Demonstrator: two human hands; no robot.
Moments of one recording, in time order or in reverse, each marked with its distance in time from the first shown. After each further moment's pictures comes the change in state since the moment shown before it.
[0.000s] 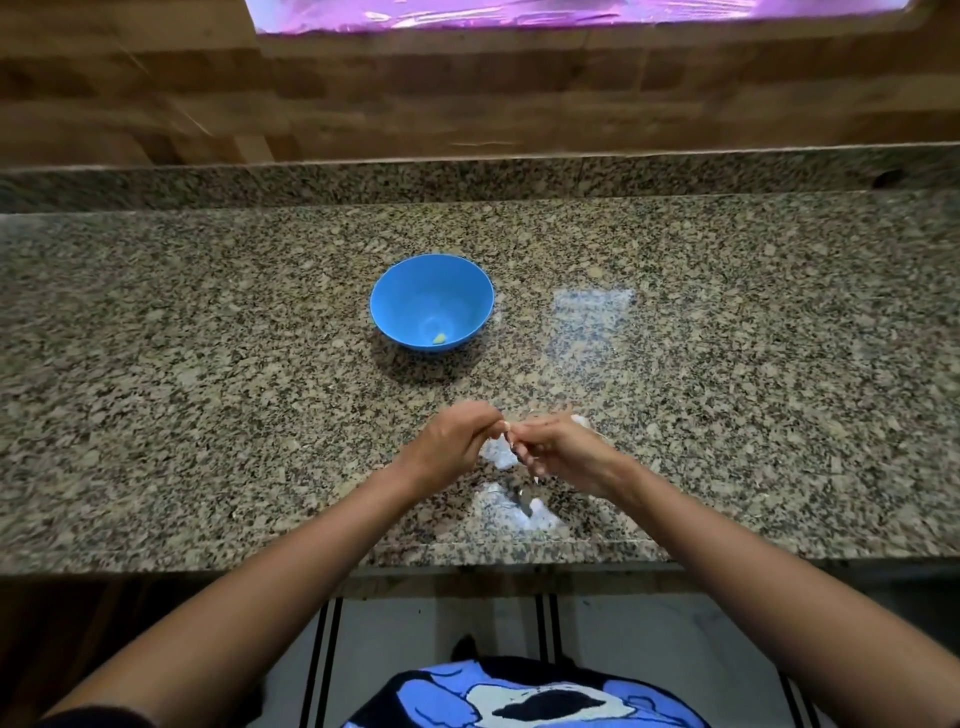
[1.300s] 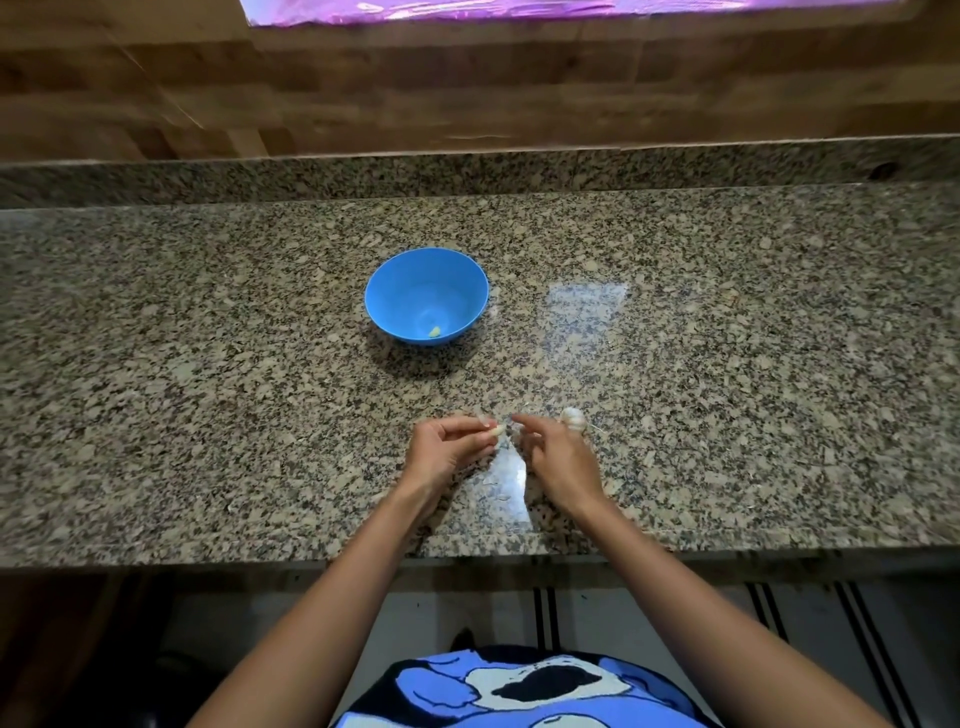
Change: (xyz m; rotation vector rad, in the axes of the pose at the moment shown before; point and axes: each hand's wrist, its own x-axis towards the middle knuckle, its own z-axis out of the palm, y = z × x) left_hand -0.013 0.015 0.016 -1.174 0.249 -0.814; right_hand 0.002 0.040 0.012 -0.944 0.580 -0.179
